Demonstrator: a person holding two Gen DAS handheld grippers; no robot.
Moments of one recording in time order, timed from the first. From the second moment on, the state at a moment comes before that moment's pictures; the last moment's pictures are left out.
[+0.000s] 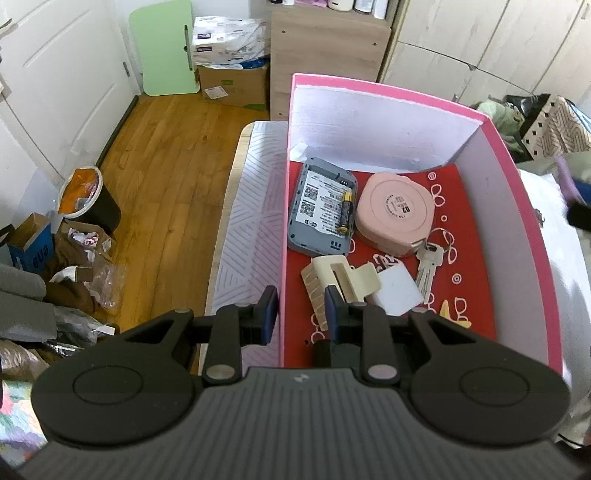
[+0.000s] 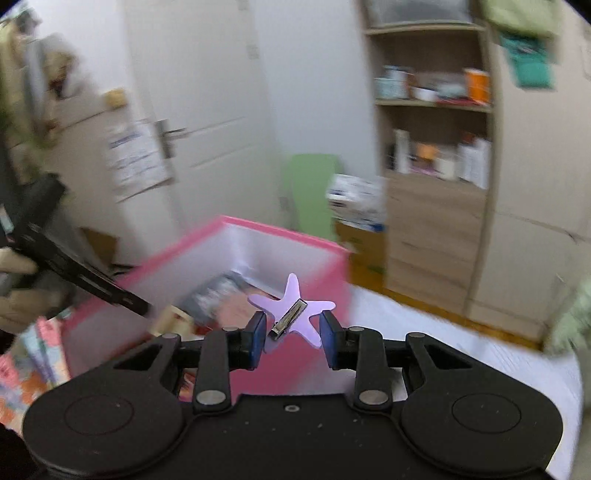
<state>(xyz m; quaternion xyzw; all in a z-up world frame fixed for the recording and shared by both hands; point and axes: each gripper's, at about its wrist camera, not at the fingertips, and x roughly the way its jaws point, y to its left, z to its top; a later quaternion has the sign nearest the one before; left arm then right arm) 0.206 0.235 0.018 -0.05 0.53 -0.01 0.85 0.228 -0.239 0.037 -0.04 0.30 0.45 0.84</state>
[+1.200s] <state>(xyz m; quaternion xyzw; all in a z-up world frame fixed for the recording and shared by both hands) 0.205 0.240 0.023 -0.05 0.53 -0.02 0.85 0.270 -0.205 0.041 -0.03 0.35 0.42 0.84</state>
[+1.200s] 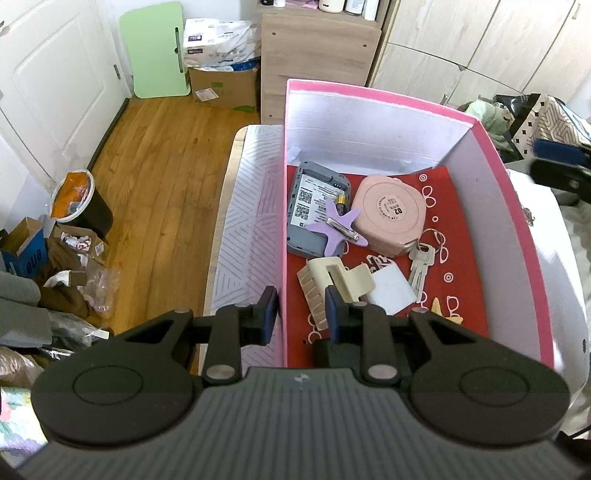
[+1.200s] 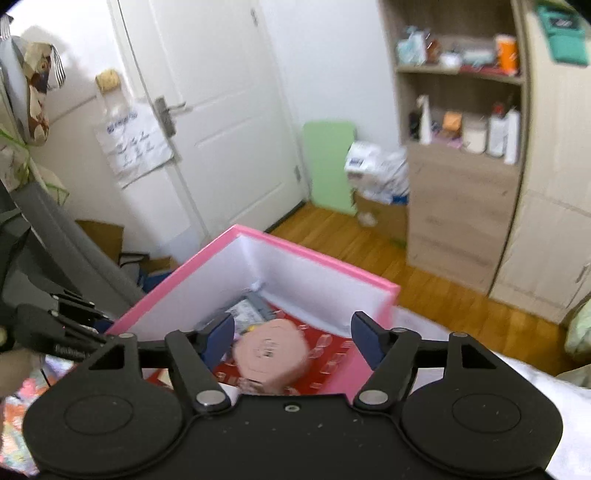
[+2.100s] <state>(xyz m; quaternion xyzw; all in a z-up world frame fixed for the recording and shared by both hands) 0.207 0.234 0.023 -0.04 0.53 -0.01 0.85 0.276 -0.327 -0.068 0.06 0.41 0.24 0.88</state>
